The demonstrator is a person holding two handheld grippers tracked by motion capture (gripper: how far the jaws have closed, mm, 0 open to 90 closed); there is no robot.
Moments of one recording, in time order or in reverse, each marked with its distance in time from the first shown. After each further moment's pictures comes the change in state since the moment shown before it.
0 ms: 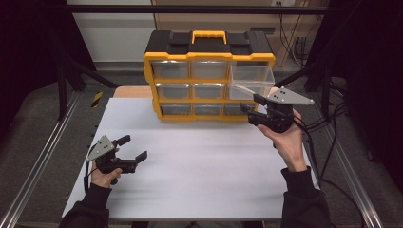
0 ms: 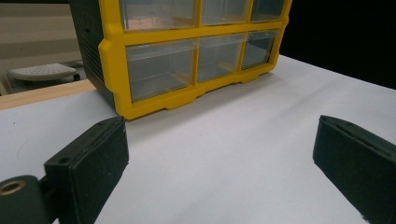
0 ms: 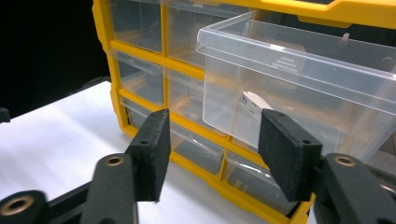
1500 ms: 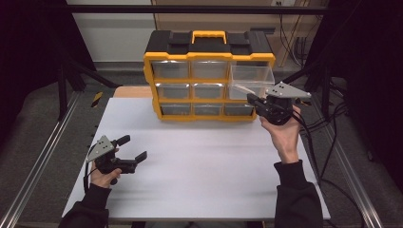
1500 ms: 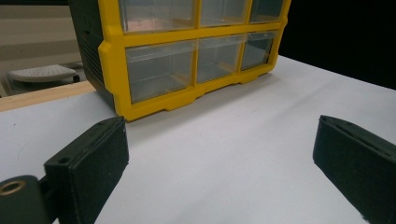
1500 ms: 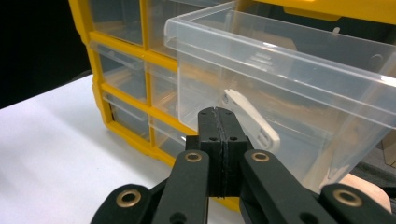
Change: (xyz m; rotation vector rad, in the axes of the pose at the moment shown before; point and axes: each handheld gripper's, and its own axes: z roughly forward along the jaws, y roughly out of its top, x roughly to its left) left arm 0.000 0.000 -0.001 -0.003 -0.002 0.003; right arm -0.015 0.002 0.015 0.030 -0.031 -0.008
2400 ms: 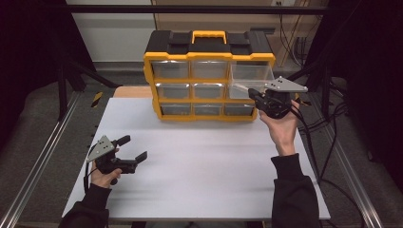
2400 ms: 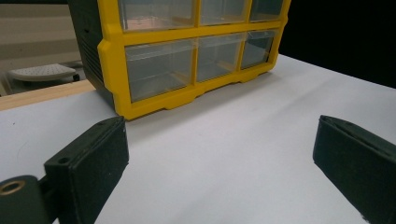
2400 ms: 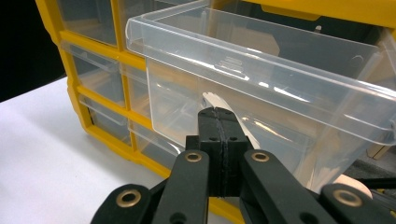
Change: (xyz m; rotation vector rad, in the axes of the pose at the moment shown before) left arm 0.000 0.000 0.001 0.005 0.001 0.000; right arm -0.010 0.004 0.015 0.014 -0.053 0.003
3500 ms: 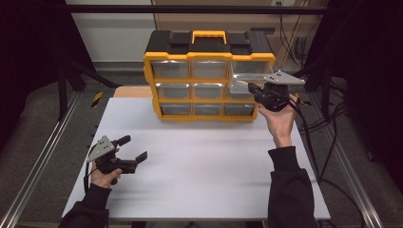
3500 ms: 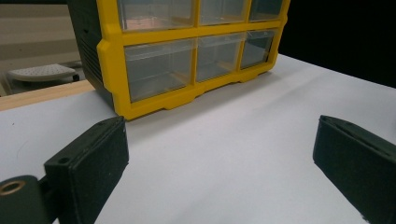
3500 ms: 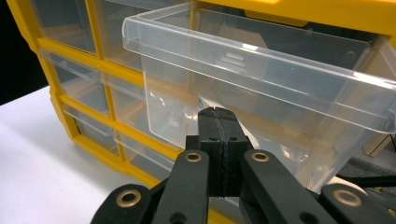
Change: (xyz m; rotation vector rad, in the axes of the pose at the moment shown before) left arm 0.000 0.000 0.000 0.000 -0.002 0.001; right arm -0.011 0.006 0.018 -0.001 -0.021 0.019
